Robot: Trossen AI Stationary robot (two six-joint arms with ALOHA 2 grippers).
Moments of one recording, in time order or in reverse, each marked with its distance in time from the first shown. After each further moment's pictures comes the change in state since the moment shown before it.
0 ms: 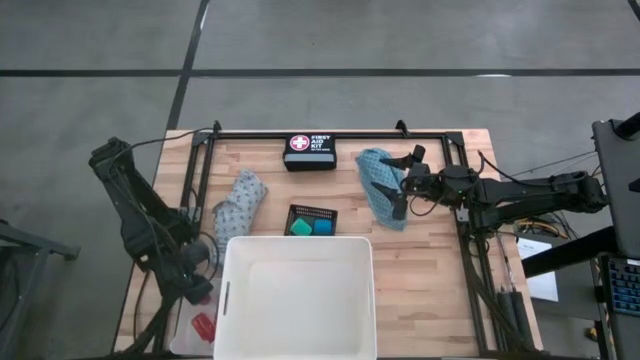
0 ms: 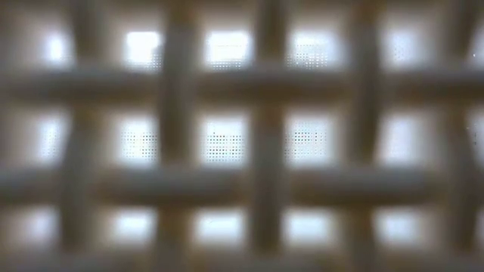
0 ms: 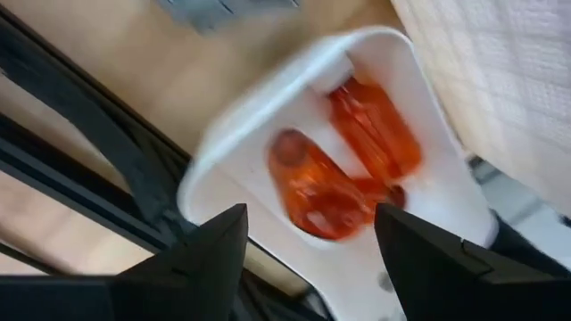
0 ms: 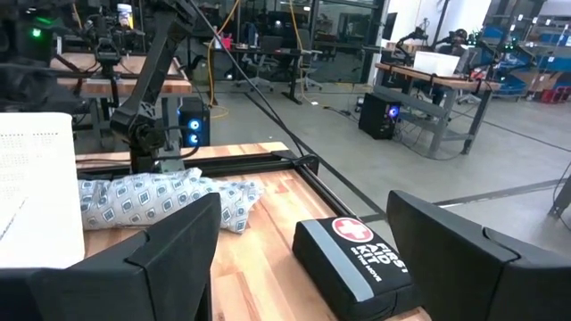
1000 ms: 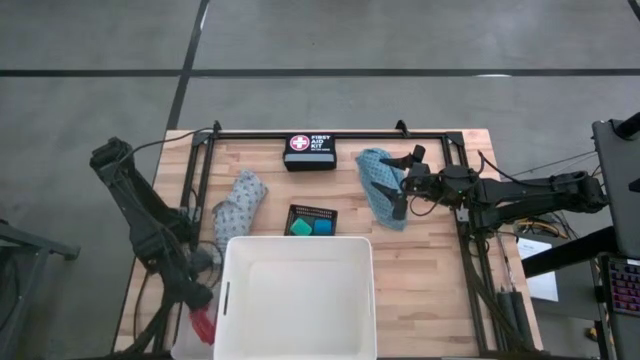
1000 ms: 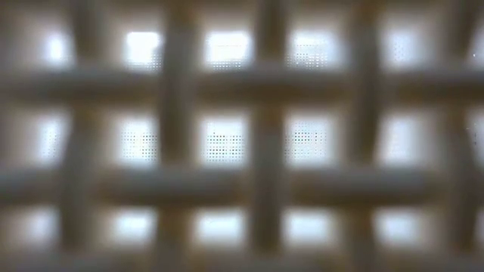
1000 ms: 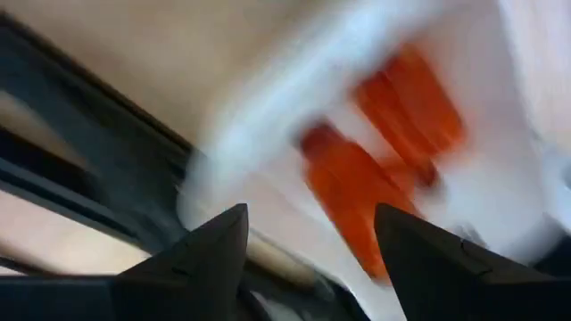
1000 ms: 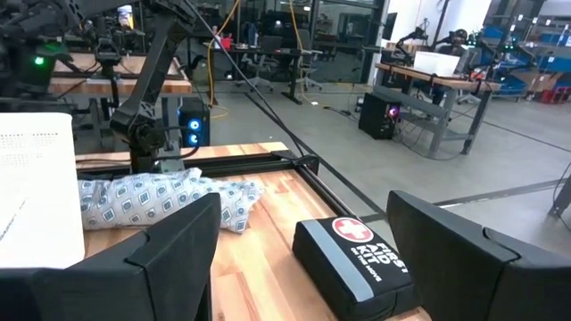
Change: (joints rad) left arm -0.006 0.002 -0.138 0.161 0.100 0.006; right arm 0.000 0.000 0.000 0.000 0.000 0.002
